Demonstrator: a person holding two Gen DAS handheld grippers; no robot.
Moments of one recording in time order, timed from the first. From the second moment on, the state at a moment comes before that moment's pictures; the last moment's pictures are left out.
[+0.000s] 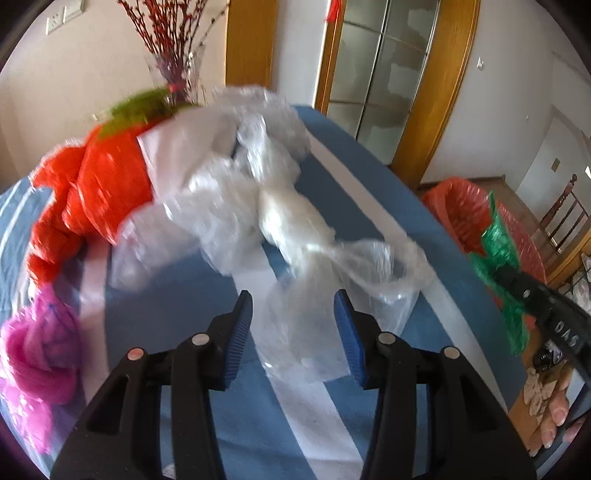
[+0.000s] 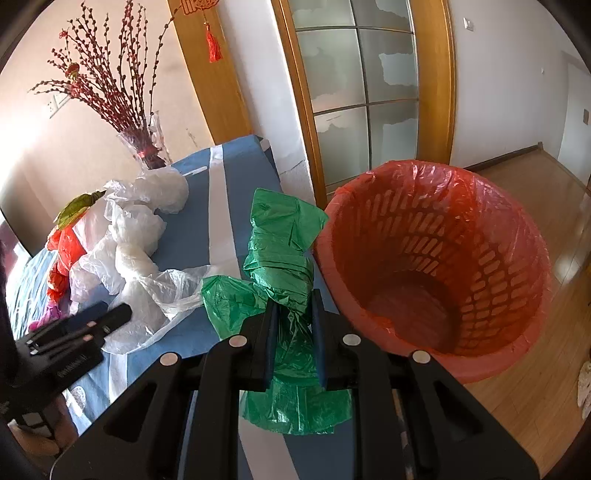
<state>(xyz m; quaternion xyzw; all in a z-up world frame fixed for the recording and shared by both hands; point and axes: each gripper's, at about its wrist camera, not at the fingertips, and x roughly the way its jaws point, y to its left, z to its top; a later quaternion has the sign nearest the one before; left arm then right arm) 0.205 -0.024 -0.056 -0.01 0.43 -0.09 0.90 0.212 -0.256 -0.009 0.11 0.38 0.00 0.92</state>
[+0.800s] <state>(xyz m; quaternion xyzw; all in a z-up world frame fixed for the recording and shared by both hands) 0.195 -0.077 0.006 -0.01 0.35 -0.19 0.92 0.193 -0.295 0.013 0.10 0.34 -0.06 0.93</state>
